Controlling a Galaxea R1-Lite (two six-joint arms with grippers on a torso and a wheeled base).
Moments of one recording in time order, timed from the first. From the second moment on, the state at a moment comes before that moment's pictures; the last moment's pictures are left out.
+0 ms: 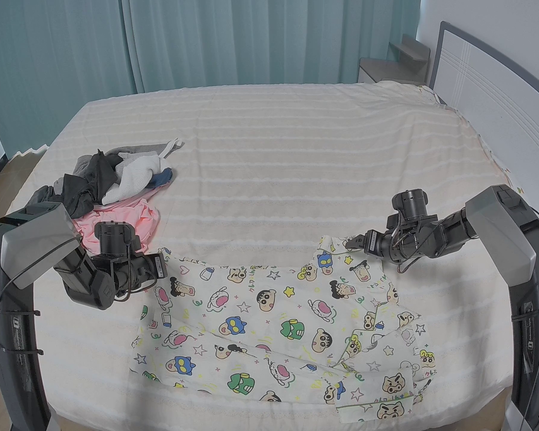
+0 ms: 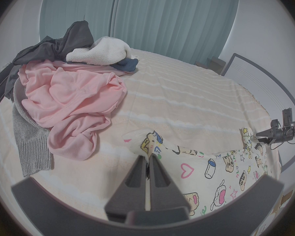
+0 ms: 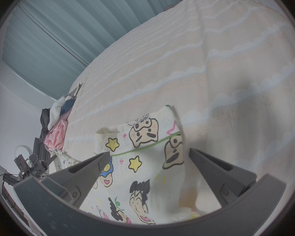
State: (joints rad) left arm -0.06 2.34 -0.97 -0.84 -0.07 -0.22; right arm 0.20 2.49 -1.57 -0.19 0.21 0.43
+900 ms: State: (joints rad) left arm -0.06 2.34 -0.97 -0.84 -0.07 -0.22; right arm 0.19 2.52 -1.62 -0.24 0.20 0.43
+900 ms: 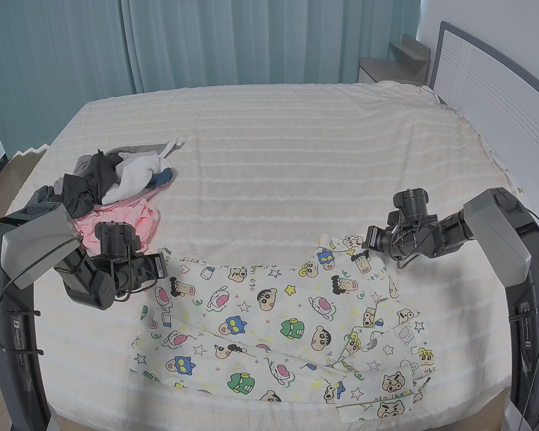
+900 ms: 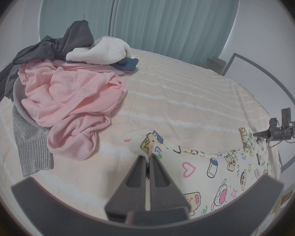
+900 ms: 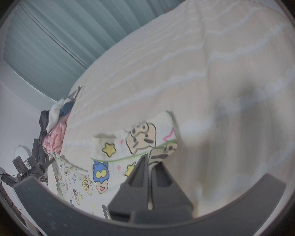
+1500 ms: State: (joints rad) left arm -0.06 2.33 -0.97 -0.91 -0.05 -0.21; right arm 0.18 2.49 -1.60 -0.31 0.15 0.43
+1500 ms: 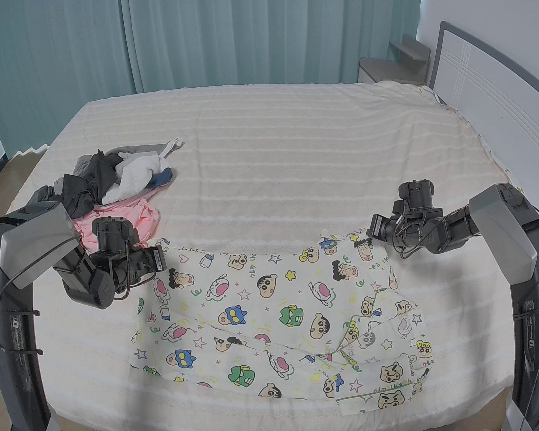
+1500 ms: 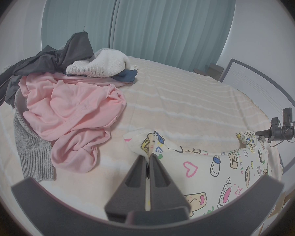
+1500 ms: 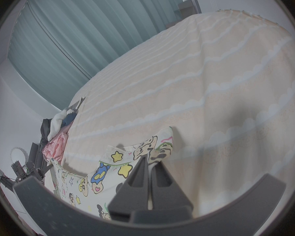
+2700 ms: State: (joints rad) left arm -0.07 2.22 -0.60 -1.16 -0.06 -0.17; right arm 0.14 2.13 -0.83 -0.71 0.37 0.38
